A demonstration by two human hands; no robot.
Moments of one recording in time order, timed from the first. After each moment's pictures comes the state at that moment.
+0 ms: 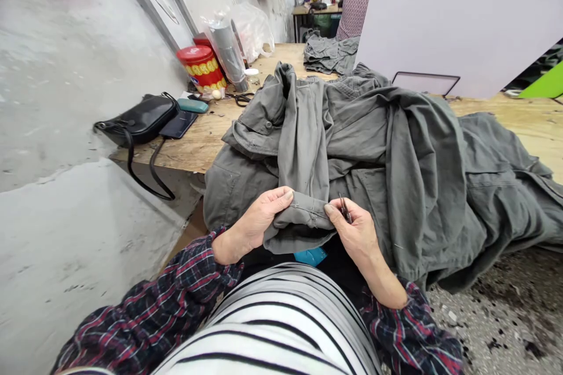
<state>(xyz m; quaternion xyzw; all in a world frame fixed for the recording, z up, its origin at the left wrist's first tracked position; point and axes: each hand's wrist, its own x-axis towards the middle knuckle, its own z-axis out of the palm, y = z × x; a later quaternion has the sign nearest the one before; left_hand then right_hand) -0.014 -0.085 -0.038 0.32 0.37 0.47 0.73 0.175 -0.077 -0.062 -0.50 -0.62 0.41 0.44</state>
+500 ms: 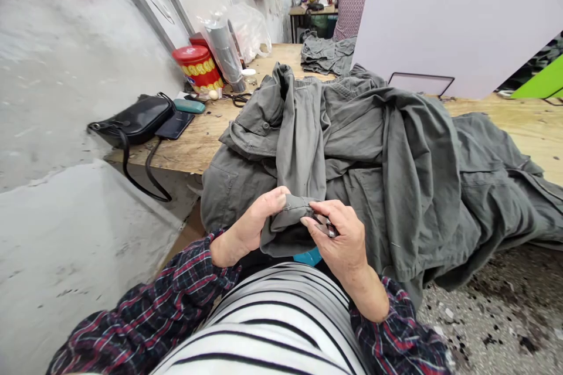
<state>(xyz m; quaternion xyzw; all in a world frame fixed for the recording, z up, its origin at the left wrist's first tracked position) -0.015 -0.092 -0.033 0.31 0.36 0.48 0.74 0.158 -0.095 -0.048 -0.42 -0.76 0.15 0.47</state>
